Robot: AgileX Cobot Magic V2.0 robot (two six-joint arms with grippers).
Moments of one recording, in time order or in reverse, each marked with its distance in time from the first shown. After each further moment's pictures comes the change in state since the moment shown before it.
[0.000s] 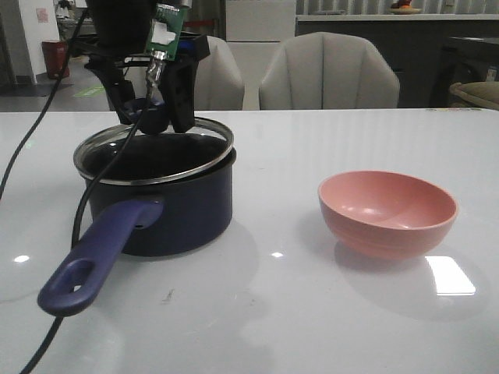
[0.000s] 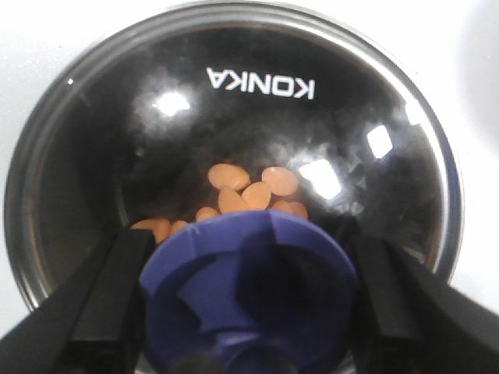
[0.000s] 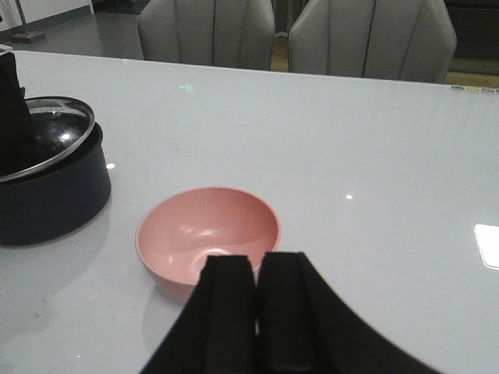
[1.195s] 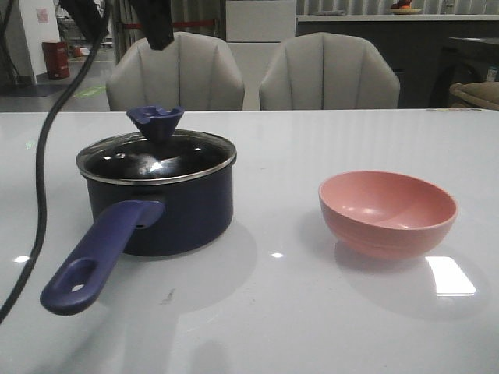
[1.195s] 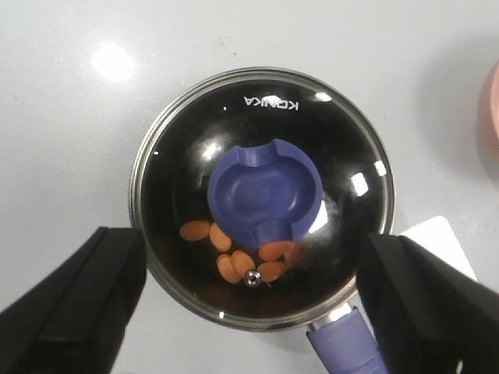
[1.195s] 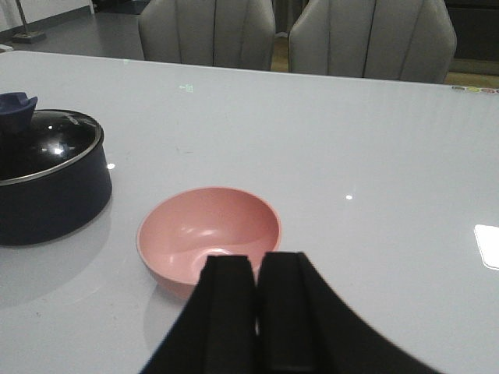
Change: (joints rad) left arm 0.004 -0.303 0.168 0.041 -0.113 0.008; right arm 0.000 0.000 0.000 0.000 0.000 0.000
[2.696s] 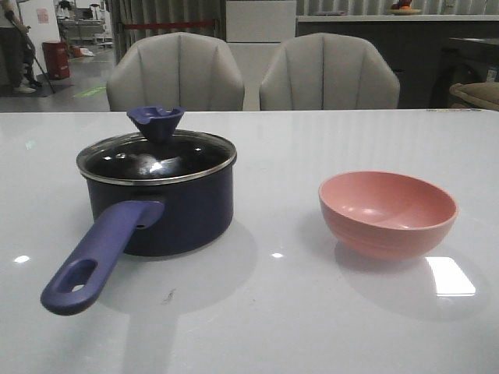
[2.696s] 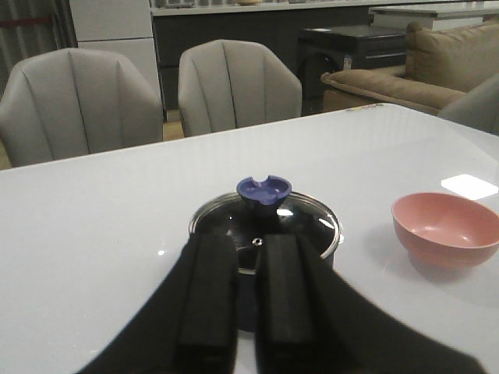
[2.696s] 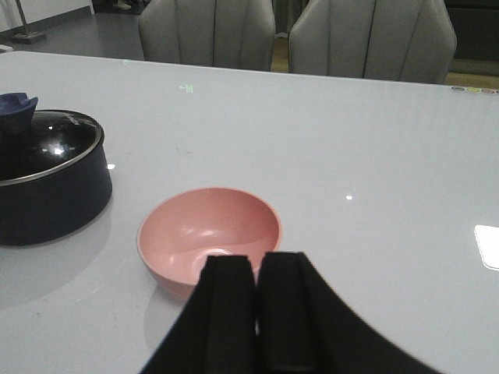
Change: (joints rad) left arm 0.001 -1.602 1.411 -0.010 -0.818 0.002; right arm 0.000 0.000 0.000 0.000 0.000 0.000
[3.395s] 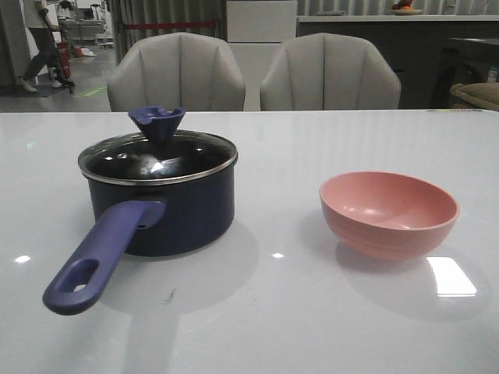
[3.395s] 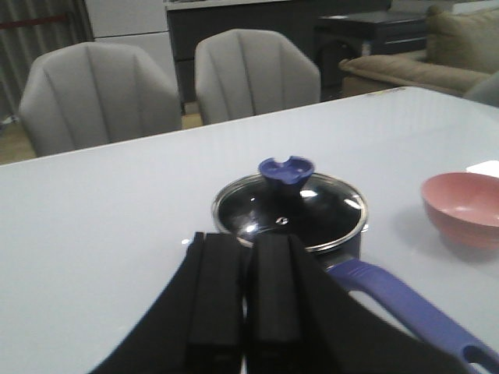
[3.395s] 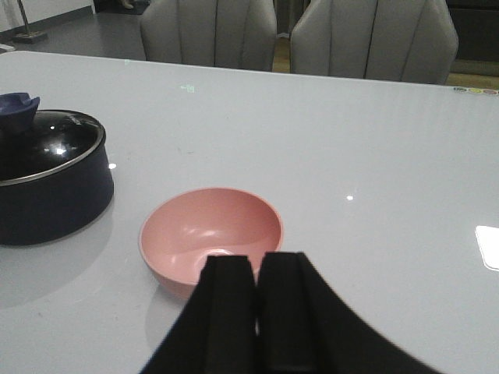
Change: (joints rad) left arm 0.050 -0.005 0.060 0.042 -0.023 0.000; right arm 0.000 0.000 0.000 0.000 0.000 0.000
